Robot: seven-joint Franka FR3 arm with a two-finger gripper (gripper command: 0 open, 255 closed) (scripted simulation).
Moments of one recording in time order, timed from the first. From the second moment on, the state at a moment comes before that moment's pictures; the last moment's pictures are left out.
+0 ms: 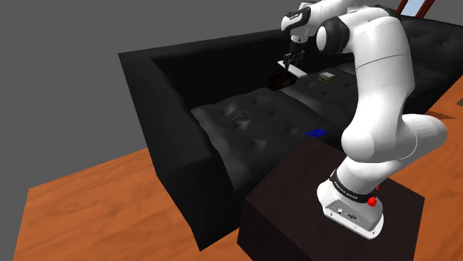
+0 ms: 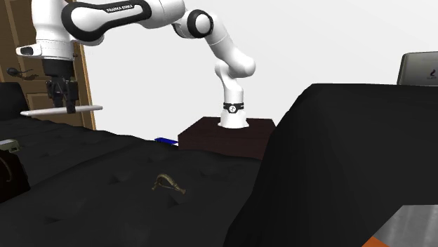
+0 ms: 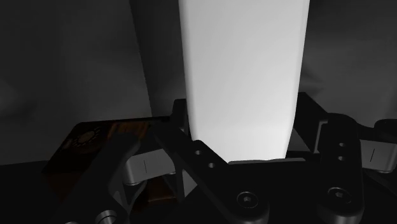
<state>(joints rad) -0.58 0.79 -0.27 -1.21 0.21 2.00 -0.56</state>
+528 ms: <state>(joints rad) -0.63 0.93 -0.25 -1.01 0.22 1.94 -0.57</state>
